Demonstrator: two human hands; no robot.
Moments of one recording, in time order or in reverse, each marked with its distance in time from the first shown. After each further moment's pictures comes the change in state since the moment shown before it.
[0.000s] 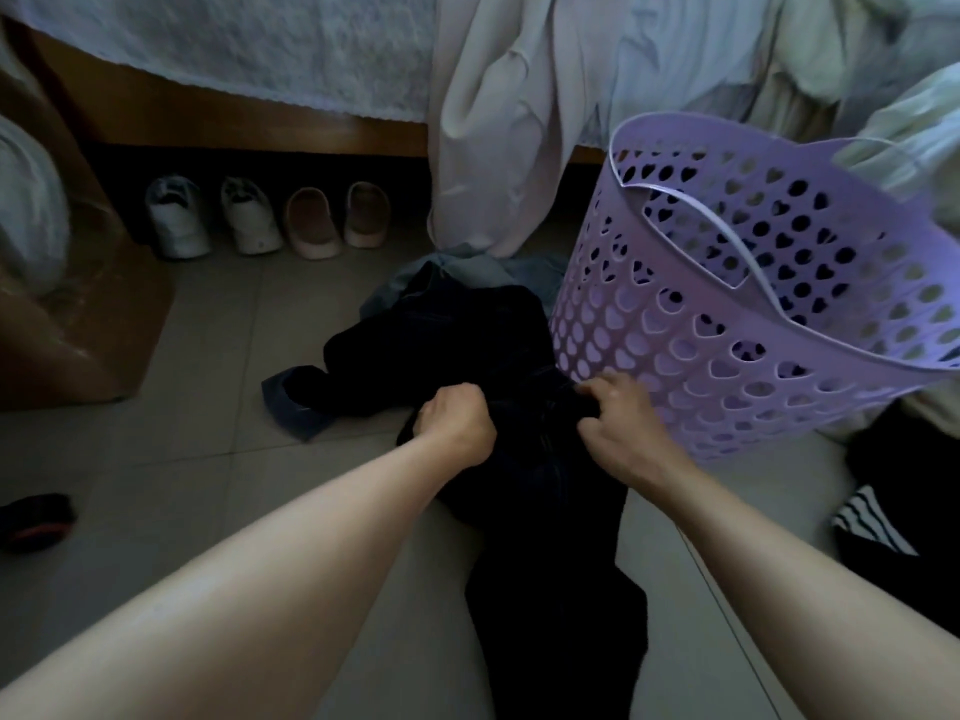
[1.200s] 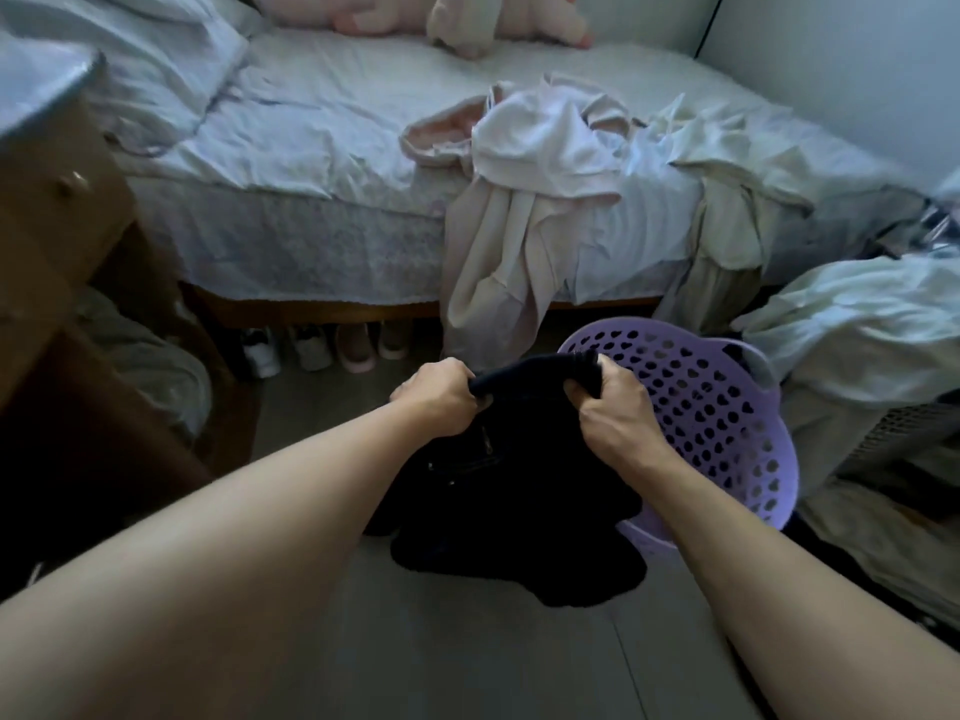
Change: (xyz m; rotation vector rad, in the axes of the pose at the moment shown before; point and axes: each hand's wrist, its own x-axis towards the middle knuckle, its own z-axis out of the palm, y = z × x) left_hand -0.082 0.157 -0.330 -0.050 -0.005 0.020; right_hand 0.003 -0.164 -0.349 0.476 0.044 0.045
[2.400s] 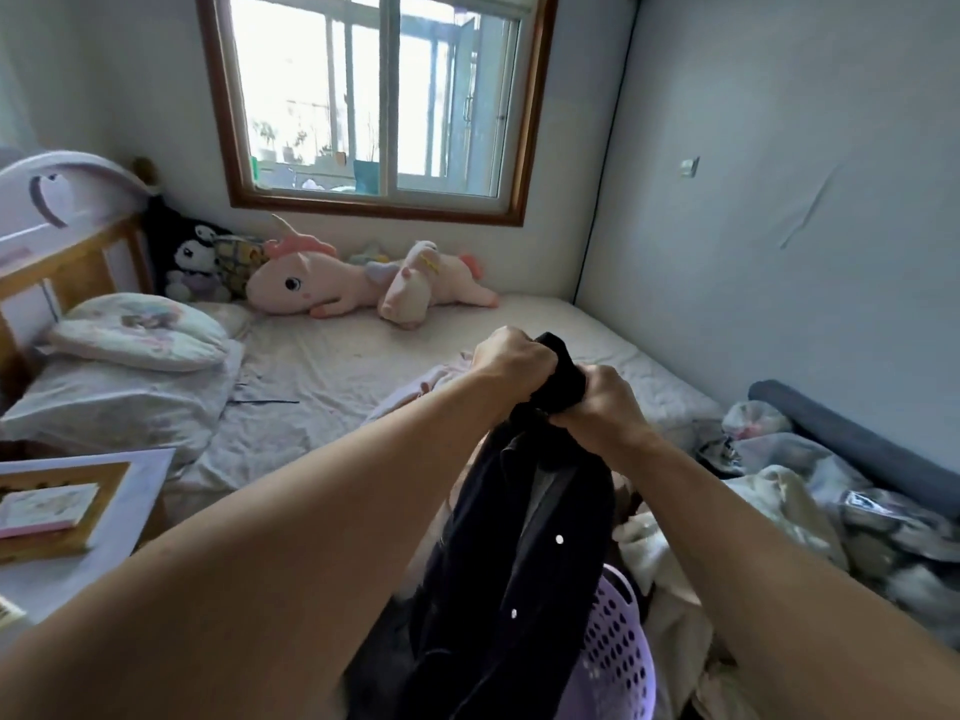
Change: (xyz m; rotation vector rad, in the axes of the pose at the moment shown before) left_hand -0.195 0.370 -0.370 -0.578 0.207 0.251; right_hand -0.056 -0.348 -0.359 0.001 0.228 -0.223
